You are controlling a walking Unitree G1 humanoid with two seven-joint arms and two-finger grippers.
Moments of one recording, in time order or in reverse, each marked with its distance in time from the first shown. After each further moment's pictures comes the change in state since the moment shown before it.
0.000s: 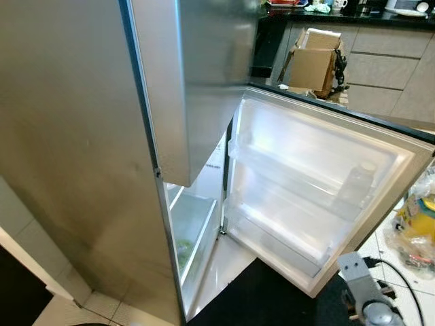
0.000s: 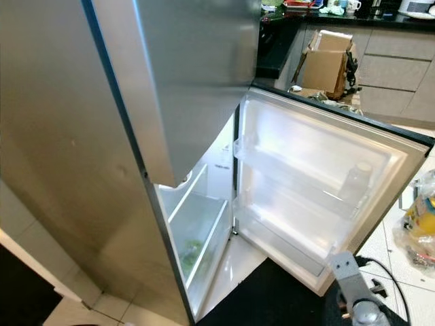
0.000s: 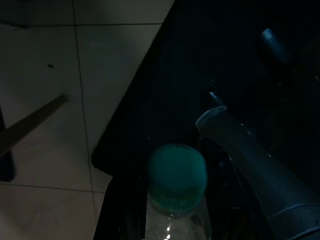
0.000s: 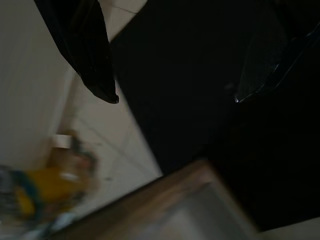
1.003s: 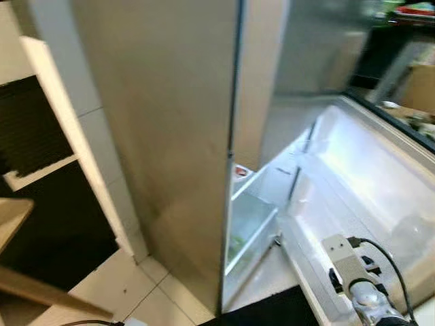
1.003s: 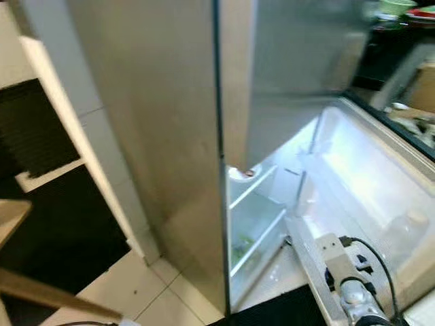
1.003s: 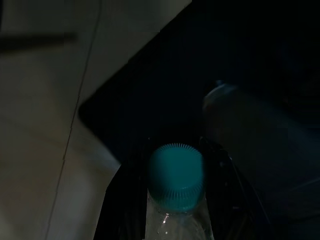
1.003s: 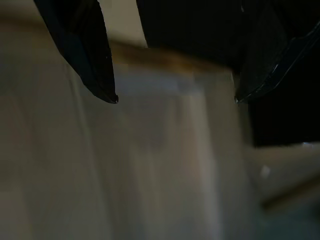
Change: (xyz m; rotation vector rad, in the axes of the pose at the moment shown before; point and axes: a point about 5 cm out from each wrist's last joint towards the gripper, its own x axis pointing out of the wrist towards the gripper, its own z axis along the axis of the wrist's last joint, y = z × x) left arm 0.001 -0.002 0.004 -0.012 -0.019 -0.008; right arm 0.010 -0.036 0.057 -0.041 -0.154 -0.146
